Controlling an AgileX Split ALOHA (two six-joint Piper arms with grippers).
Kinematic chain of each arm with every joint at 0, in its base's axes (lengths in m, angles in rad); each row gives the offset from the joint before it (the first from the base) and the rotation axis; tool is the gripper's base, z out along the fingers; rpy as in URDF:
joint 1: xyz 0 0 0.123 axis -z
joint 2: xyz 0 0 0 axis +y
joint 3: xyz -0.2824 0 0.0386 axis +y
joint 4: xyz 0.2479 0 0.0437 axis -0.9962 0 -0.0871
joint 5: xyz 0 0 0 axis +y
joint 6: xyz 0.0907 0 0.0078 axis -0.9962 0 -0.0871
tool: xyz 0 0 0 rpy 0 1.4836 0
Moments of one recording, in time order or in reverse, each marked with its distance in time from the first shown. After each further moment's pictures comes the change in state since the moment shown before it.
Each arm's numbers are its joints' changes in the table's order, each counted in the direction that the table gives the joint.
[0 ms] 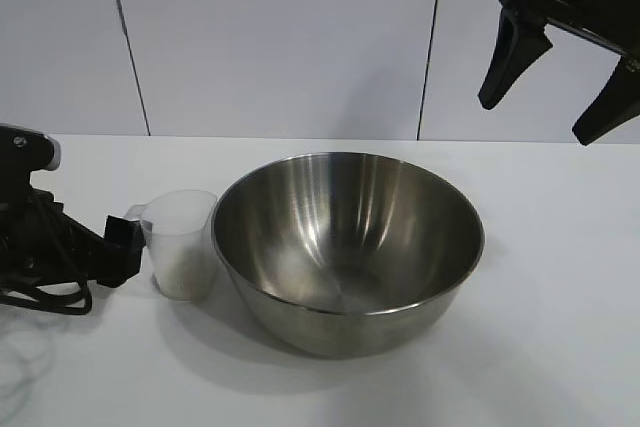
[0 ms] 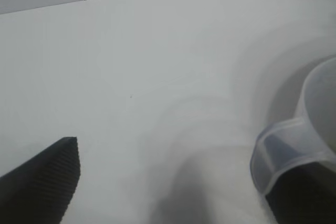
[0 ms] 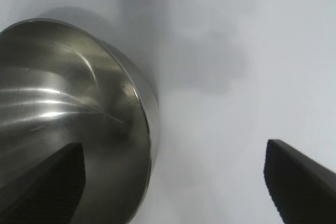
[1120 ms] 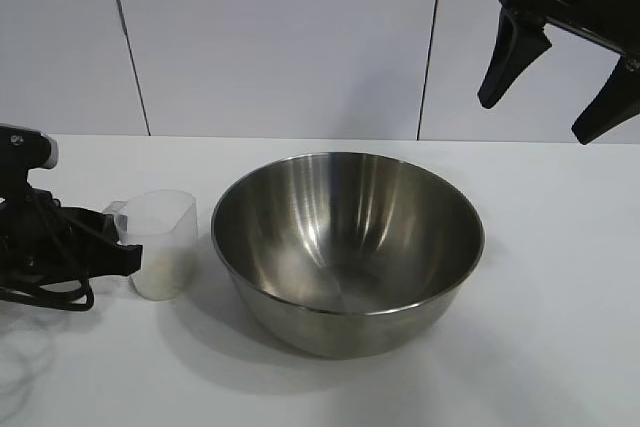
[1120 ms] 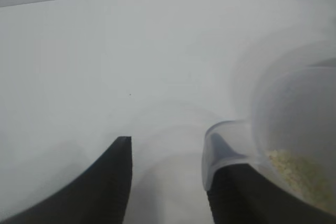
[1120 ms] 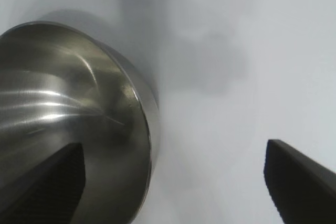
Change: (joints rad) left arm 0.000 0.000 0.000 0.000 0.000 0.034; right arm 0.000 0.000 0.000 -0.001 -0.003 0.000
